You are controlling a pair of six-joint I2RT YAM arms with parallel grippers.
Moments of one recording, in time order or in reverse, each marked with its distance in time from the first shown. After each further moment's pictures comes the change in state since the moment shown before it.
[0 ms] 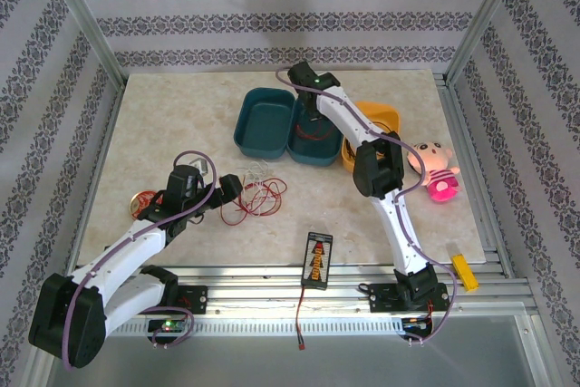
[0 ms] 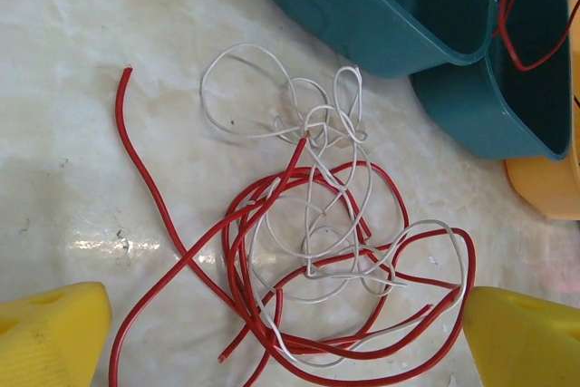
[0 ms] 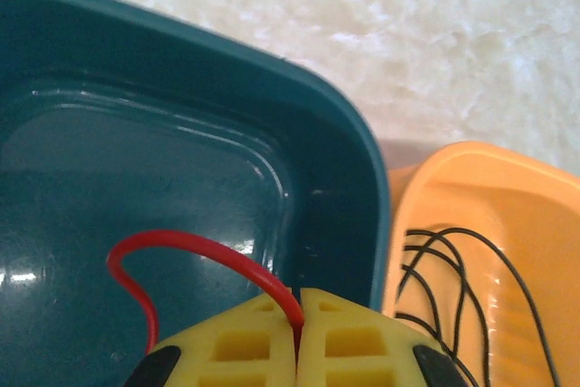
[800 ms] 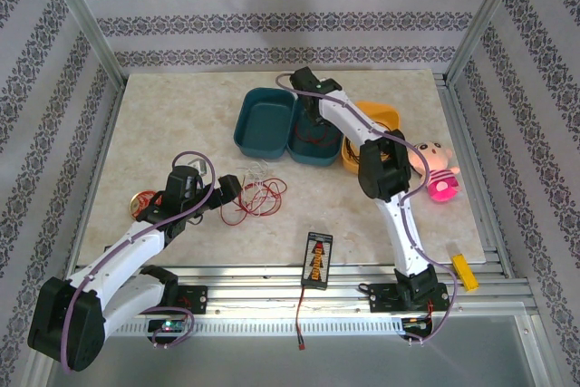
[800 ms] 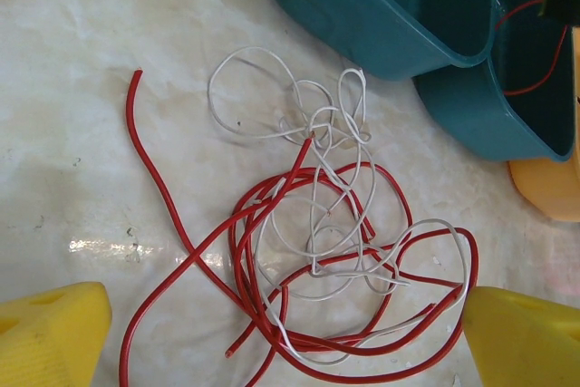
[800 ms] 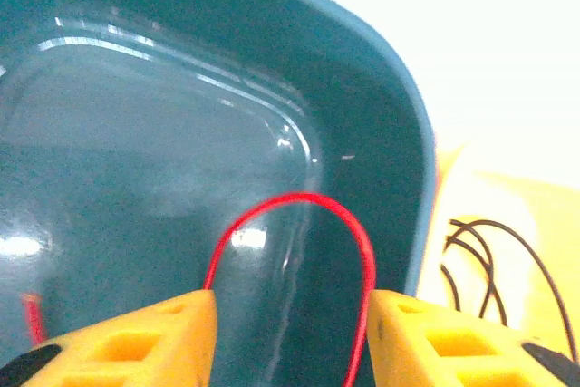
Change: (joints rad) left arm 0.000 -0.019 0.000 -0.021 -0.012 0.004; right arm 0.004 -0.112 -0.193 0.103 -0.046 -0.060
